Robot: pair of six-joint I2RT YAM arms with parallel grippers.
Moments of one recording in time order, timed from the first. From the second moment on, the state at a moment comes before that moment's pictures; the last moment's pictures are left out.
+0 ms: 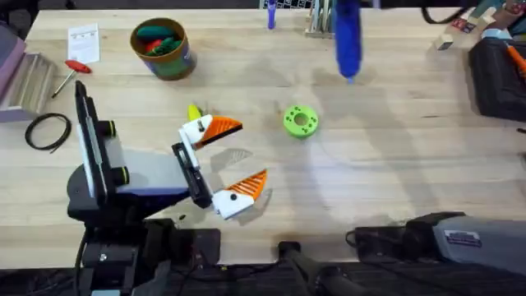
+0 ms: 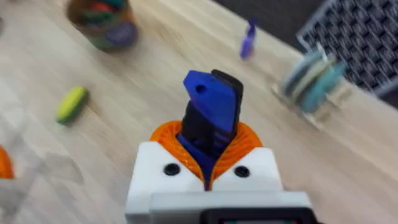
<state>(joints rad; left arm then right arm) 0.03 0.01 0.02 -0.13 1.13 0.06 0.19 1.44 1.45 -0.66 -0.43 -0.28</state>
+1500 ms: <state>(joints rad) 0.03 0.01 0.02 -0.13 1.13 0.06 0.14 2.01 1.48 -0.82 0.21 -1.19</state>
